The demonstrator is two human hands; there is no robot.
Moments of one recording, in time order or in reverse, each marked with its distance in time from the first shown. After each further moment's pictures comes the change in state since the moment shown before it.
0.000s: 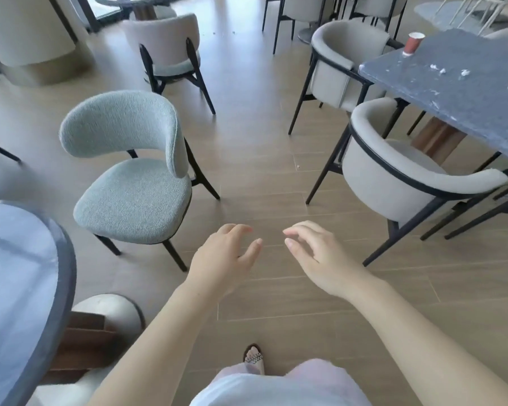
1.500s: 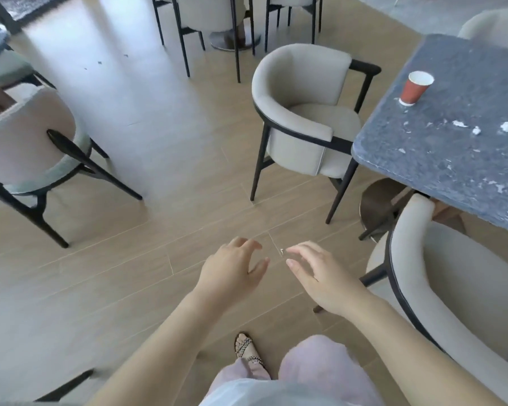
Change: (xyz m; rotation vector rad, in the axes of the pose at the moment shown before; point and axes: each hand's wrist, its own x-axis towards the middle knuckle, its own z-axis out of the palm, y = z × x) left_hand 0.886 0.064 -0.059 0.230 -0.310 0.371; right_hand 0.740 0.234 -0.219 -0.003 0.155 0.359
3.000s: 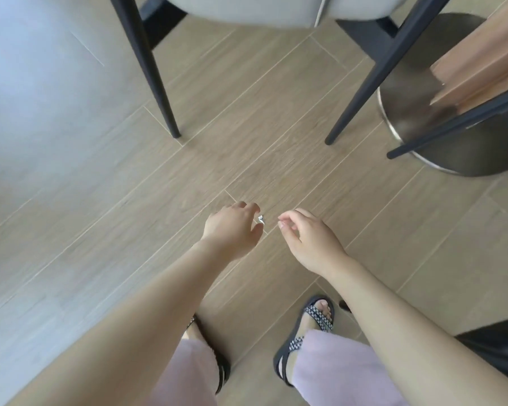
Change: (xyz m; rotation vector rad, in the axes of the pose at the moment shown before) left_hand 0.476 -0.192 0.465 0.220 -0.407 0.237; right_hand 0.345 0.444 0.308 0.141 0.090 0.431
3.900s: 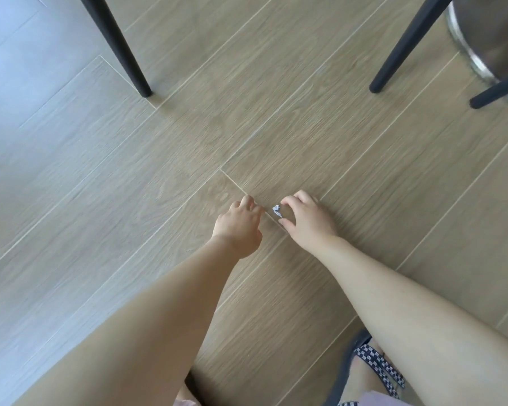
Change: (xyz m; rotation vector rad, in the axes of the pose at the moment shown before) left_hand 0.126 -0.082 0.198 0.127 -0.065 0.026; right_hand 0.139 0.156 0.185 -0.206 0.048 0.010
